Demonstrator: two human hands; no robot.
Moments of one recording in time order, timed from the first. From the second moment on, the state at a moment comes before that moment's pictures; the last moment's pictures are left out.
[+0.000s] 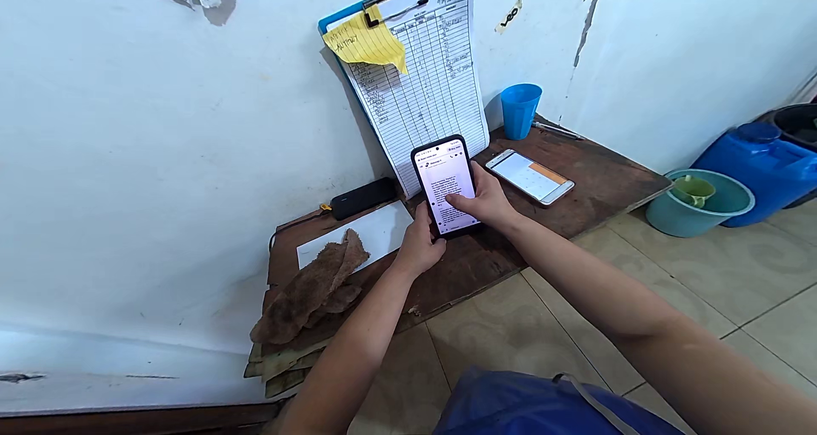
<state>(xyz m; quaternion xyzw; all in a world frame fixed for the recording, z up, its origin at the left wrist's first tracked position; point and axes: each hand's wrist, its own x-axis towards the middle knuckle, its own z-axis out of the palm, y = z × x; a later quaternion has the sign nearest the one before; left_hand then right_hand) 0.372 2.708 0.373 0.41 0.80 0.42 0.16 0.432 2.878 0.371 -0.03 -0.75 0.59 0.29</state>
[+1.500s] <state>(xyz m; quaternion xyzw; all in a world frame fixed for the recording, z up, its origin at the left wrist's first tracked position) 0.371 2.708 0.375 0.41 0.81 0.40 0.16 0.434 2.880 0.369 -0.02 -0.75 0.59 0.30</state>
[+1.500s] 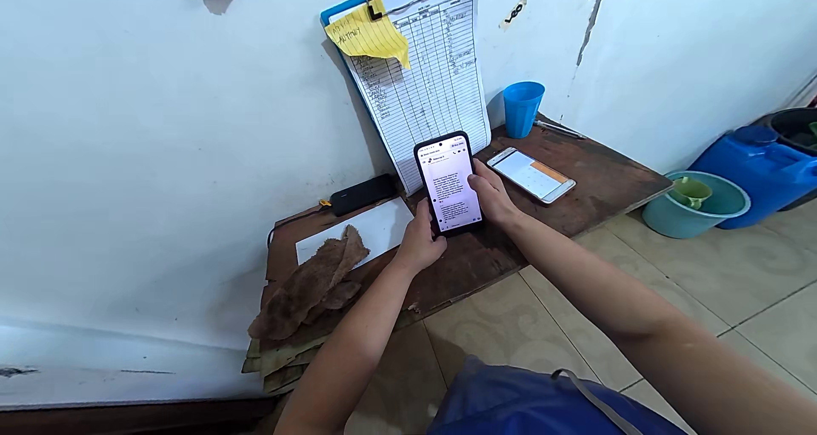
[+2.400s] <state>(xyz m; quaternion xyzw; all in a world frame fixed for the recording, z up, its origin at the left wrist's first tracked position) 0.369 2.708 0.375 0.41 0.80 0.40 0.17 0.433 2.881 0.367 -0.02 -0.75 0.59 0.30</state>
